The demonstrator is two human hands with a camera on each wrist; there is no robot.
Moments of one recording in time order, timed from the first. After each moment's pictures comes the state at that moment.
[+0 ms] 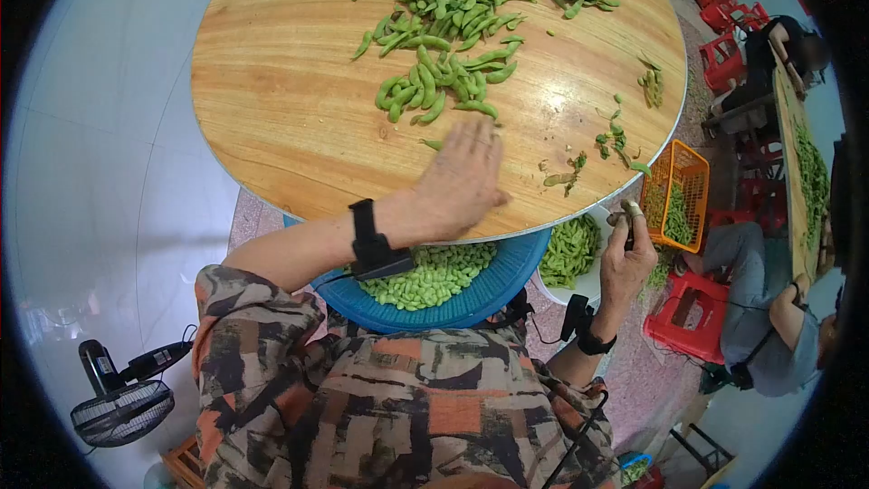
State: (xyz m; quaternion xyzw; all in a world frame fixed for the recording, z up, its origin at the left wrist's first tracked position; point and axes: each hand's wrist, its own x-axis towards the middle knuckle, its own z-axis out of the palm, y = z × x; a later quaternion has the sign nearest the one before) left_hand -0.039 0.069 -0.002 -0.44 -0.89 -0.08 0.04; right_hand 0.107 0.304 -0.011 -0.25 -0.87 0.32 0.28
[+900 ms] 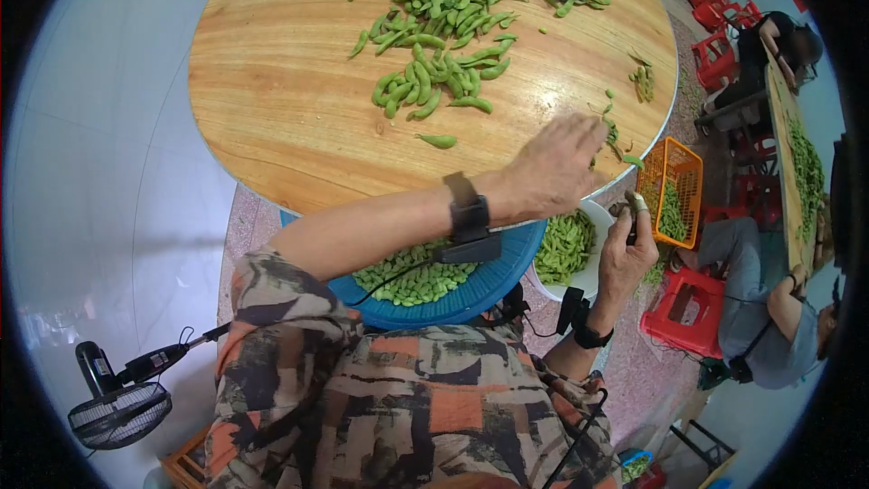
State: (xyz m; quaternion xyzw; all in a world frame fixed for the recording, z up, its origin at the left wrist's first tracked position) left_hand -0.042 0.177 -0.002 -0.50 -0.77 -0.39 0.05; right_hand 0.111 0.301 -0.005 -0.26 -0.85 0.33 0.32
